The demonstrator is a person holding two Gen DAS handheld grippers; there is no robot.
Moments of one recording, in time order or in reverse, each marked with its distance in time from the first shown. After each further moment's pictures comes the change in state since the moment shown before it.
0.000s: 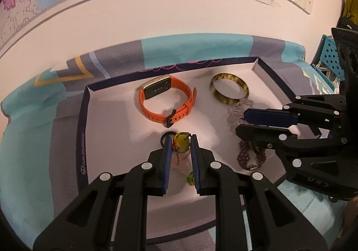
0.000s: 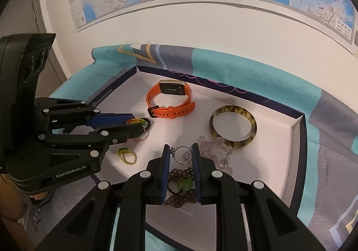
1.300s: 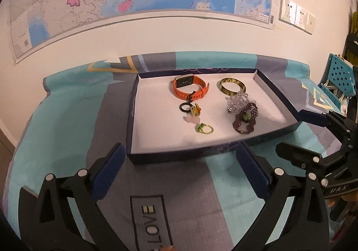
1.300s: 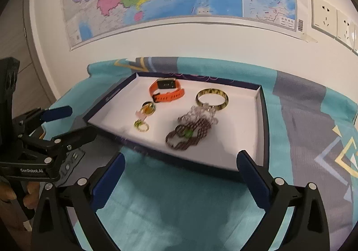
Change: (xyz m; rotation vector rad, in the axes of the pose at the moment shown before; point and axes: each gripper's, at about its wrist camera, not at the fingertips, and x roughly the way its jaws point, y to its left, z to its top) left arm -0.098 -0.010 -0.073 -0.098 -0.165 0.150; right arm -0.079 0.031 -0.072 0.096 -0.138 -0.125
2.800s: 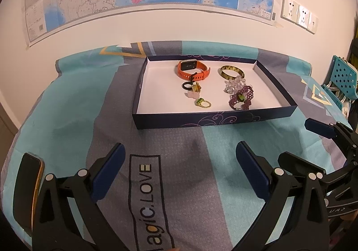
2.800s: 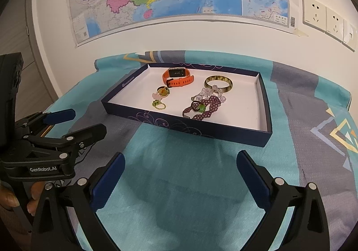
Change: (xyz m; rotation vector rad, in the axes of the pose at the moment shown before) left arm -0.027 -0.005 -0.033 -0.062 0.028 0.035; right arm -0.029 0.023 -0.032 0.020 0.001 0.000
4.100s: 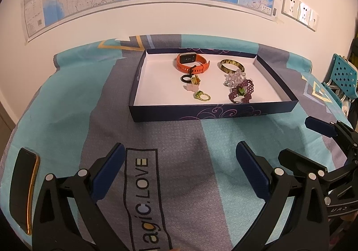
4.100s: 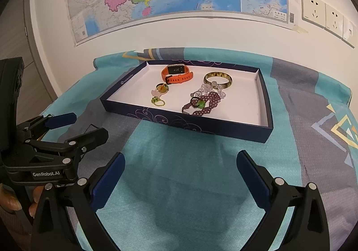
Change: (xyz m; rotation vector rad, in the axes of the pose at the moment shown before) left arm 0.007 -0.001 -0.006 -0.008 0.026 -0.009; right arm 0.002 -0.002 -0.002 0.012 0.015 0.003
